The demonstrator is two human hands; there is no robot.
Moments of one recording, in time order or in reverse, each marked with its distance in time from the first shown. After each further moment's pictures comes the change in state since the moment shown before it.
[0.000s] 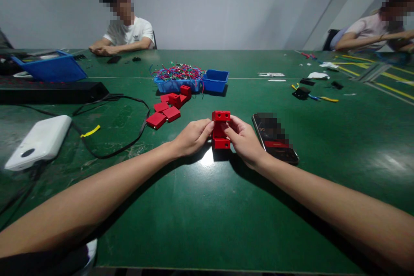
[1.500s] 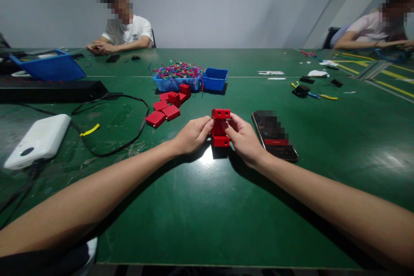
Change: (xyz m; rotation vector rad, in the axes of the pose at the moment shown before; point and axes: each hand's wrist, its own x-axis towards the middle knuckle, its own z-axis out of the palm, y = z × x) left_hand 0.001 0.000 0.002 -0.055 0.032 0.005; right_hand -0.002 -0.002 0.001 0.041 -0.009 0.041
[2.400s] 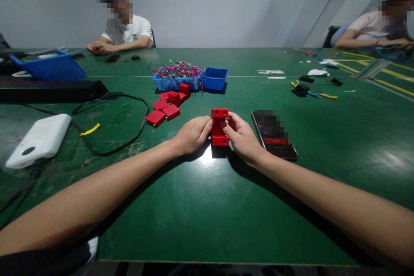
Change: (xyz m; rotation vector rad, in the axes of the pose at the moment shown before) left_hand -0.001 -0.001 0.000 0.164 -0.026 0.001; right_hand 0.001 0.003 0.000 -0.054 -0.003 -0.043
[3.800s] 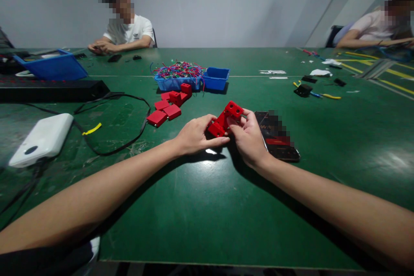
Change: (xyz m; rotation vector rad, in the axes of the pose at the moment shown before) left_hand 0.001 0.008 -0.004 -0.065 -0.031 -0.080; right_hand -0.002 -0.004 0.006 0.135 0.268 -0.016
